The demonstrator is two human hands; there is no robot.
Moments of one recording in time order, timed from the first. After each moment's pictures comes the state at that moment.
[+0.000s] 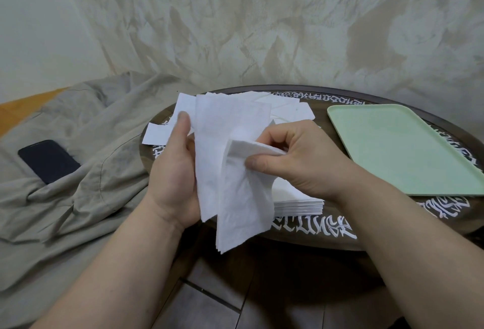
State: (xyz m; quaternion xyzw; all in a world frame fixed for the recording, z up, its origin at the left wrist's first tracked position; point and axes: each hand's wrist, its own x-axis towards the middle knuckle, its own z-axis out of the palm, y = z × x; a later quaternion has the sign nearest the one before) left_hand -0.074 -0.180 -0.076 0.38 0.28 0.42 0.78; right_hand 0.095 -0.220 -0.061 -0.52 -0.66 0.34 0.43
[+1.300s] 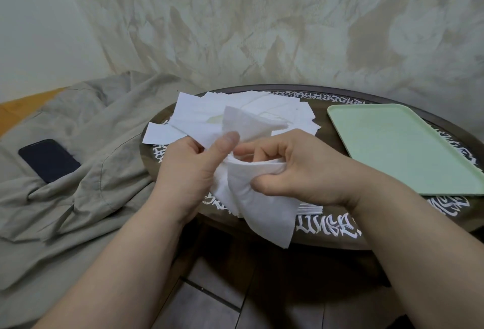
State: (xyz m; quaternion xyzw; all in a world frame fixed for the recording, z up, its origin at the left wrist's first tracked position) left_hand -0.073 -0.178 -0.087 0.55 0.40 0.49 0.54; right_hand 0.096 -0.230 -0.053 -0.51 -0.71 0.37 0.31
